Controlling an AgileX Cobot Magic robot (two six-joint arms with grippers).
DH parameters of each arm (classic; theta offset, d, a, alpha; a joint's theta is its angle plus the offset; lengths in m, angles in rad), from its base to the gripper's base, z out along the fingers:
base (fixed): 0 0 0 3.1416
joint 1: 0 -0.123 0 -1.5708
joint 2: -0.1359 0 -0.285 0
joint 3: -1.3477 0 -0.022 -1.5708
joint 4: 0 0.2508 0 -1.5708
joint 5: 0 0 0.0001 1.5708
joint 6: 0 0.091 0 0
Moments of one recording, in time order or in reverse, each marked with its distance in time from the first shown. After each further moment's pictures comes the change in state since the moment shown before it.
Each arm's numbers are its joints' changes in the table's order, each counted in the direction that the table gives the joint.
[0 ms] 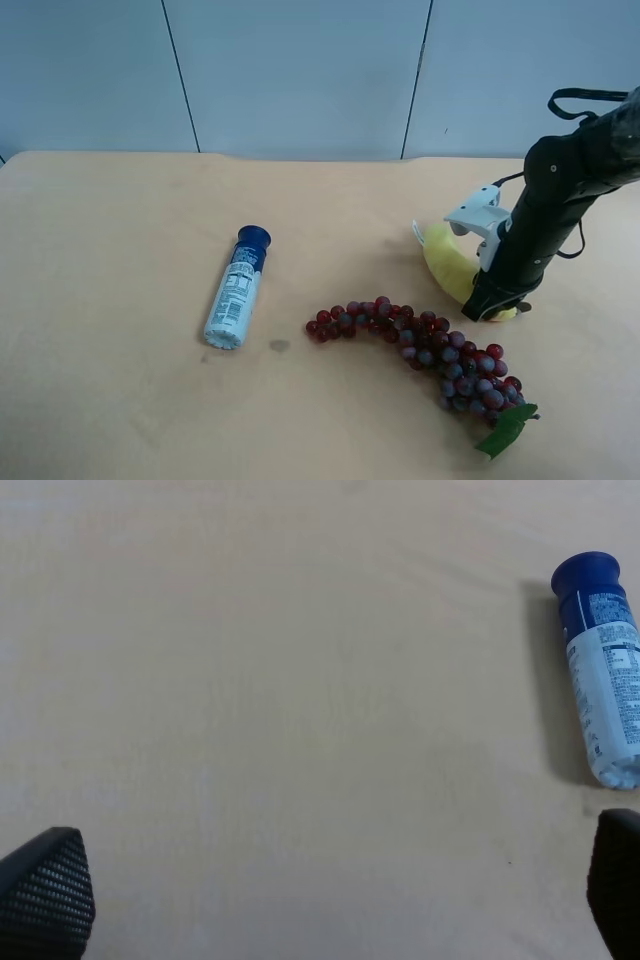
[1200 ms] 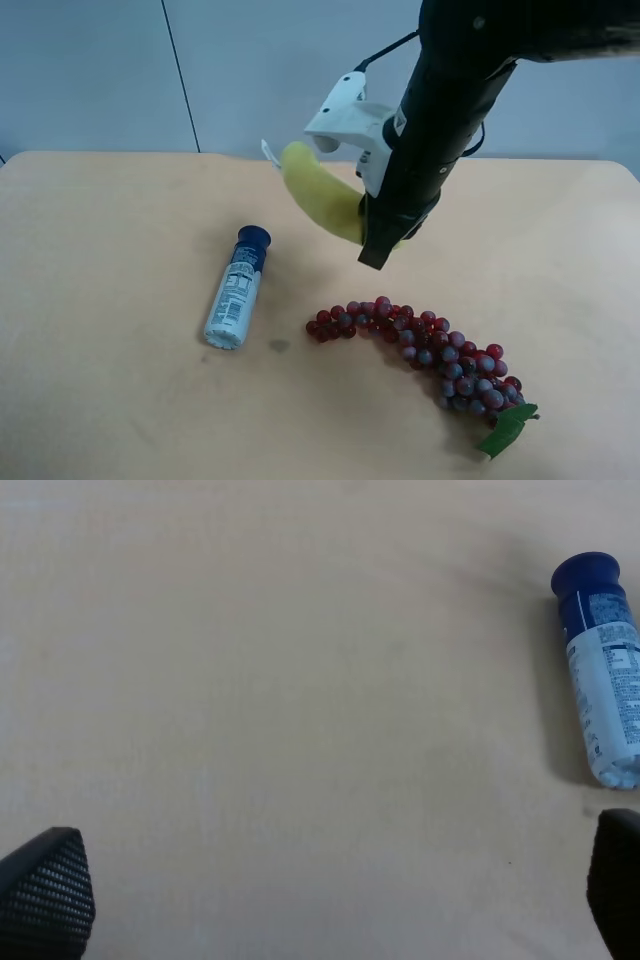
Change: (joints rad) left arm 0.000 0.000 0.000 0.000 -0.001 0.001; right arm -0.482 0.155 0.353 -0.001 0.320 0.001
